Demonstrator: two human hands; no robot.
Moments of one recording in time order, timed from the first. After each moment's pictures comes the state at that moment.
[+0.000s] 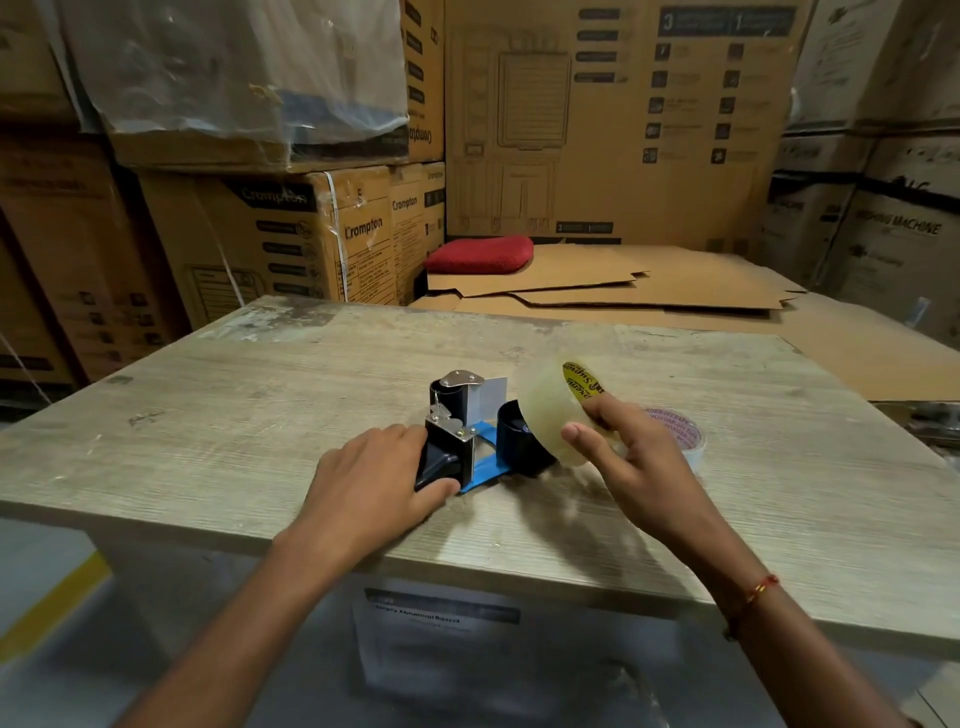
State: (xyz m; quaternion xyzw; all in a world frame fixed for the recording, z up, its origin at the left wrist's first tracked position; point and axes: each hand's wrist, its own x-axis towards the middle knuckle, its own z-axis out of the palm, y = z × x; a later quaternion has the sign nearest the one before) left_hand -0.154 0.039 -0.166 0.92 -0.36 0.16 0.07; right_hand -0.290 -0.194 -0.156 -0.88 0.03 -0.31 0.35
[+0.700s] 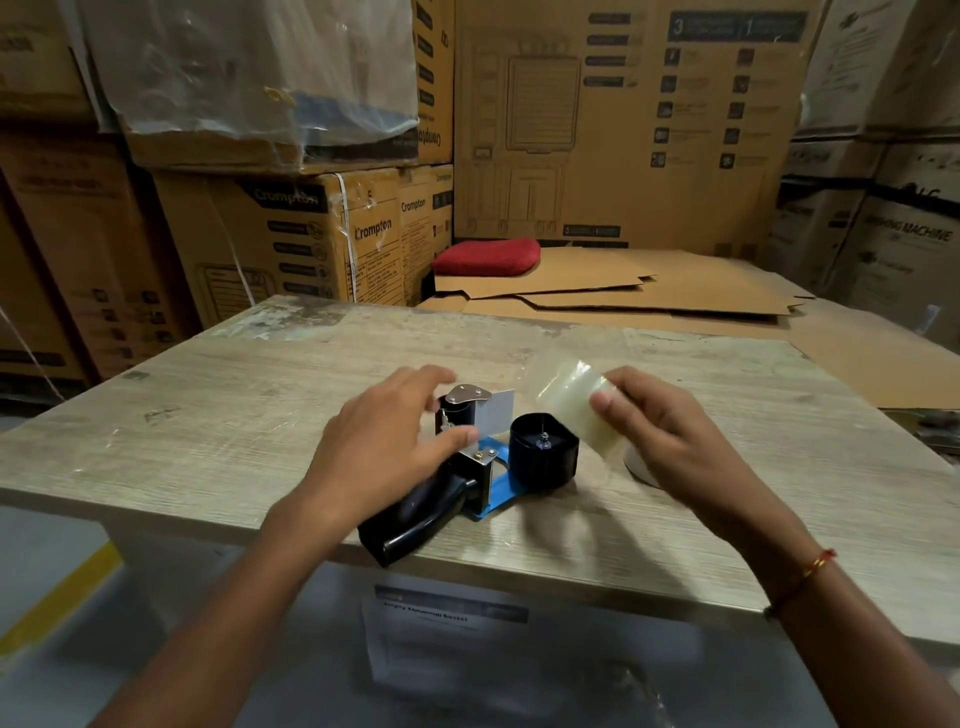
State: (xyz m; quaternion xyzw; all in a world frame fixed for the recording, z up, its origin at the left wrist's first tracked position) left_hand -0.165 0.044 -0.119 0.88 -0.37 0.14 0.27; right_hand -0.299 -0.197 -0.120 -0.86 0.00 -0.24 0.45
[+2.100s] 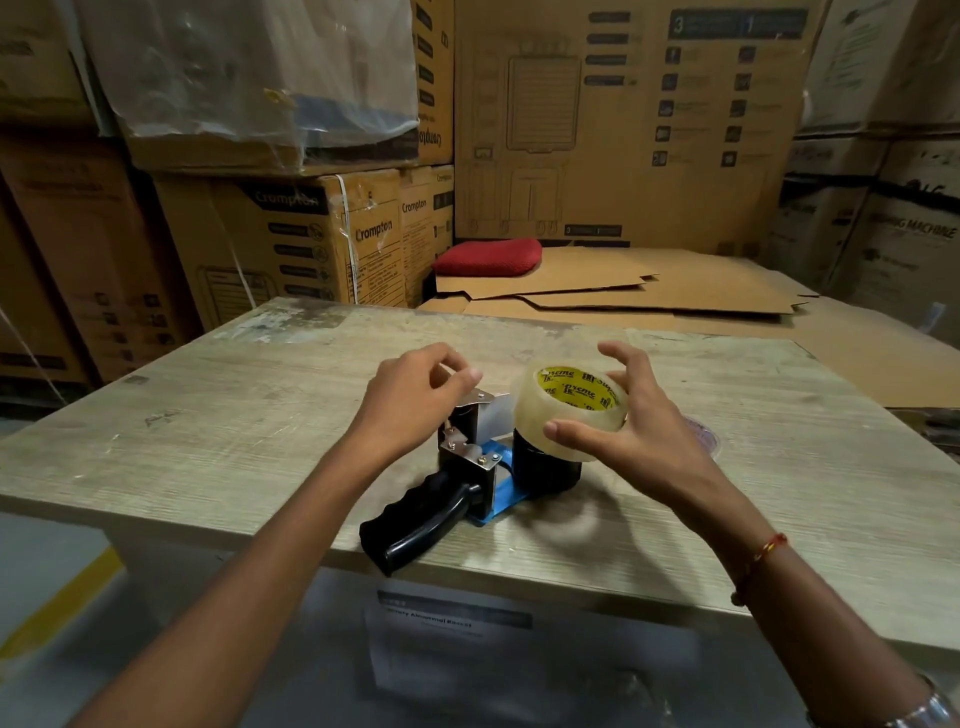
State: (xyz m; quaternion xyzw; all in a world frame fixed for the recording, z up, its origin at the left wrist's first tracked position) left_hand -0.129 0.007 -0.111 0.84 -0.31 0.05 0.44; right_hand -0.272 -0.192 -0.129 -0.88 0.11 -0.26 0.39
